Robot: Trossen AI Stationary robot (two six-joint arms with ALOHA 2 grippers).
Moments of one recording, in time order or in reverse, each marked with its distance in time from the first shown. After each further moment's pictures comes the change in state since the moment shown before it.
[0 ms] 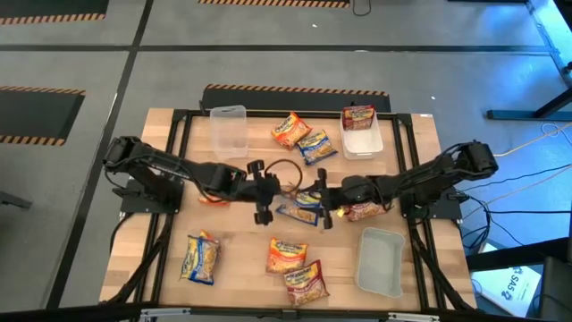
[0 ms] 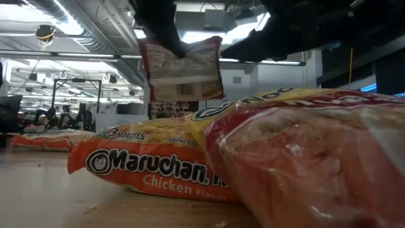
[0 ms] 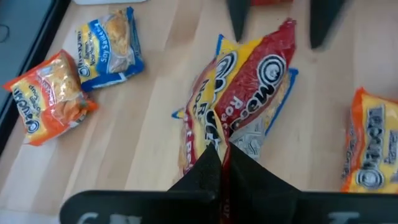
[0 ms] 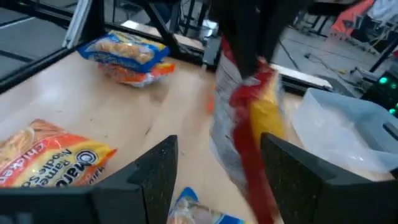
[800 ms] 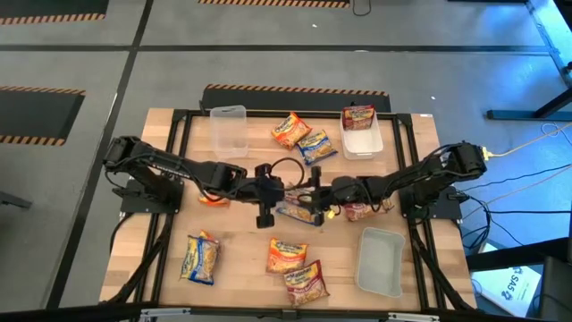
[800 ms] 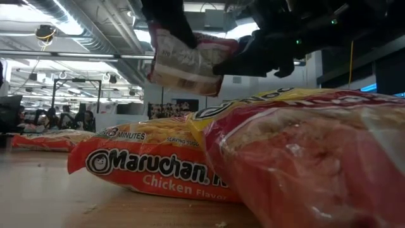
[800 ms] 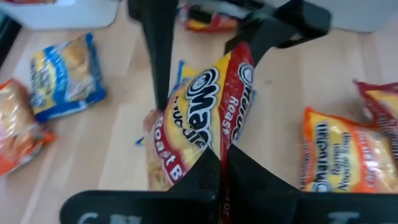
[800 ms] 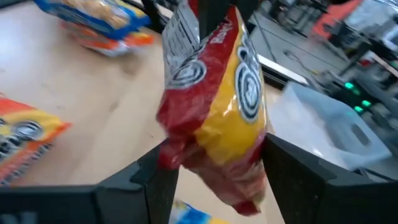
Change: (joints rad) left arm 0.006 0.000 -0.001 0.112 0.138 0.067; right arm -0.022 0.104 0.061 0.004 0.073 -0.154
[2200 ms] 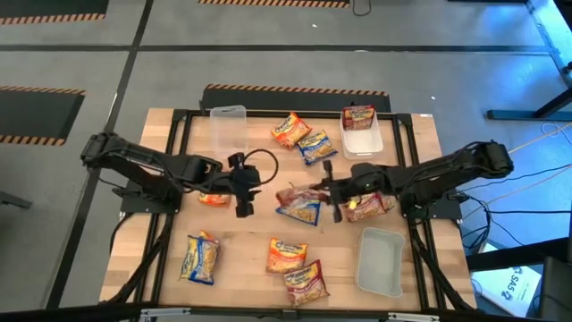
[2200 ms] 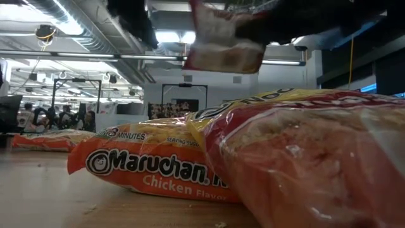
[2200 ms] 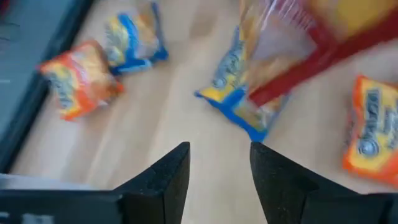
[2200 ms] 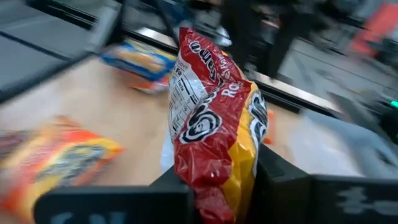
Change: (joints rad) left arm 0.001 -0.238 -0.155 -0.149 -0.129 -0.073; right arm -0.045 -0.288 -0.046 -0.194 -0.246 0.054
